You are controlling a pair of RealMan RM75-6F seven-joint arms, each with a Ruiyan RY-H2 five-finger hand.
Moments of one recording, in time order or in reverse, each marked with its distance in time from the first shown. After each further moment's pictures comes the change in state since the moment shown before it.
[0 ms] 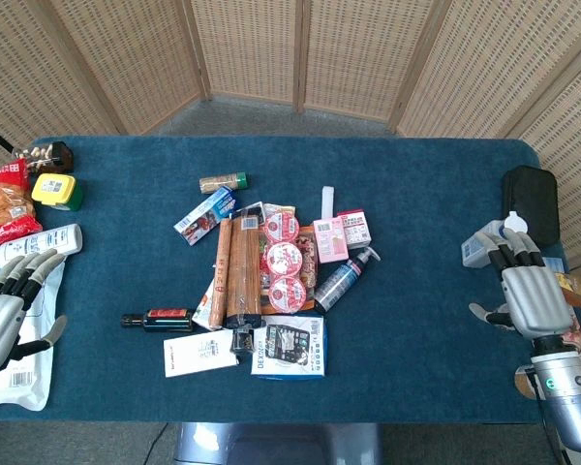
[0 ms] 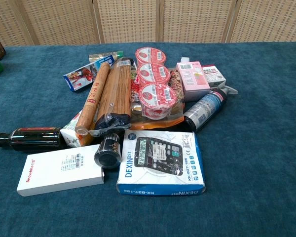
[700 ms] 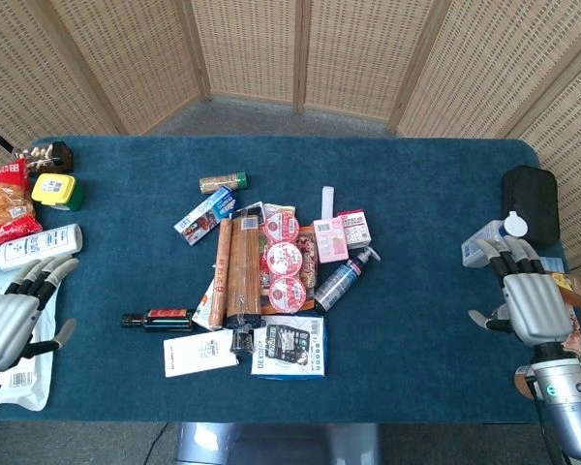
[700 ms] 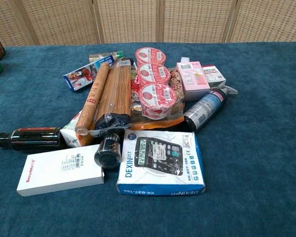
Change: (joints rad) left arm -0.045 -0.027 0.009 0.052 -0.010 -0.108 -0.008; right arm -0.027 -0.004 -0.009 -0.013 0.000 0.005 0.018
